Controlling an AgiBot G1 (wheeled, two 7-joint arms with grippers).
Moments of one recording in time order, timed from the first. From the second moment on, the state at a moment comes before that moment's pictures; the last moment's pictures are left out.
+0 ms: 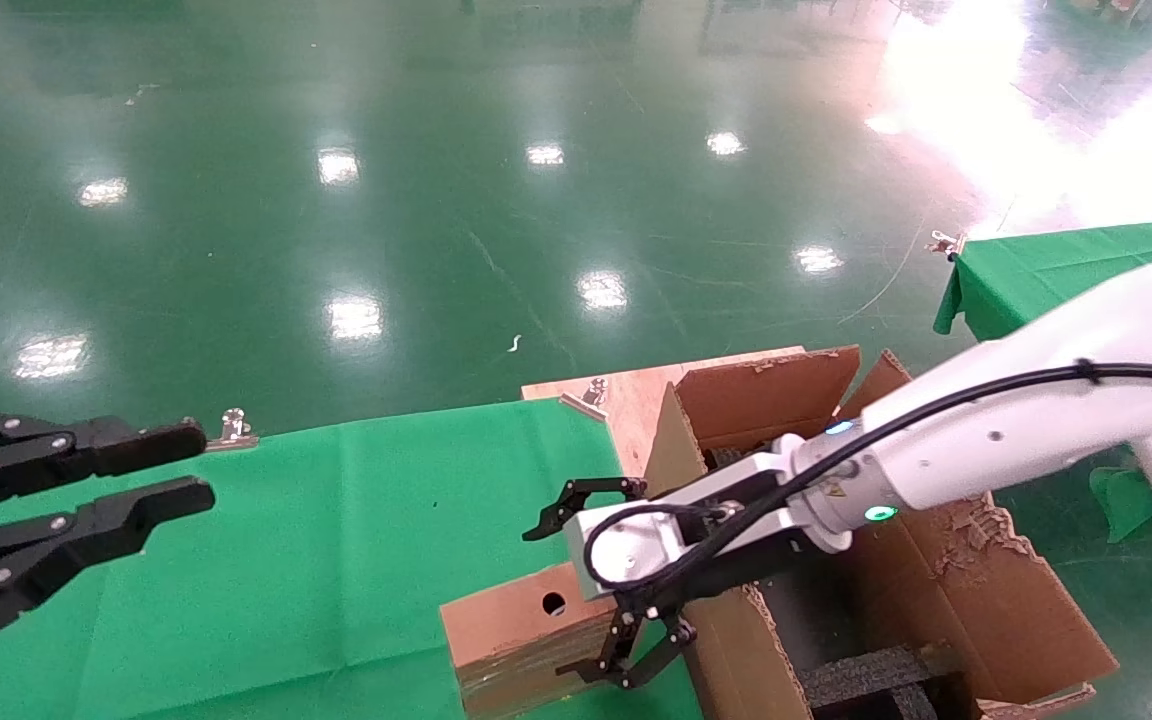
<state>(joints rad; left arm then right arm) -1.08 0.57 0.36 -1.24 0.65 1.45 -0.14 1.36 -0.79 -0.63 1.32 -1.50 -1.52 0.12</state>
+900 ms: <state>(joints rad) -1.08 0.57 0.36 -1.24 0.65 1.45 -0.14 1.44 -0.88 -0.76 1.34 -1.70 -1.53 0.08</state>
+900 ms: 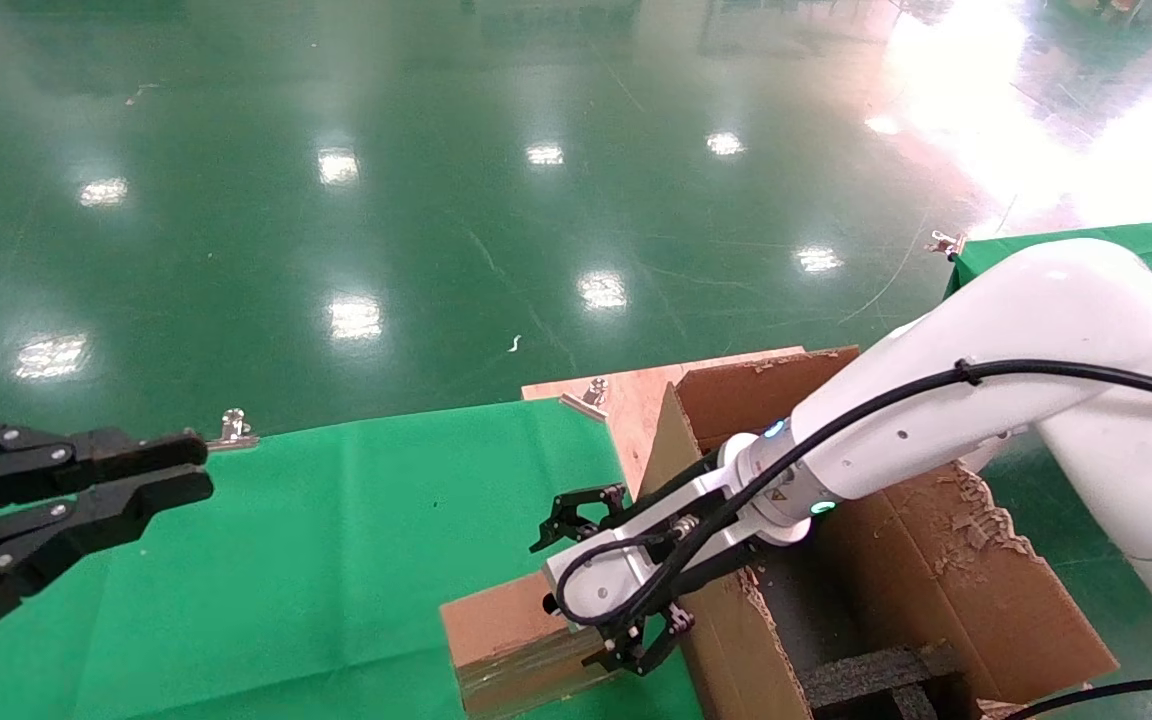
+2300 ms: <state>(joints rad) -1.08 0.57 0.36 -1.24 0.65 1.45 -0.14 1.58 -0.86 -0.74 1.18 -1.63 -1.57 0.04</state>
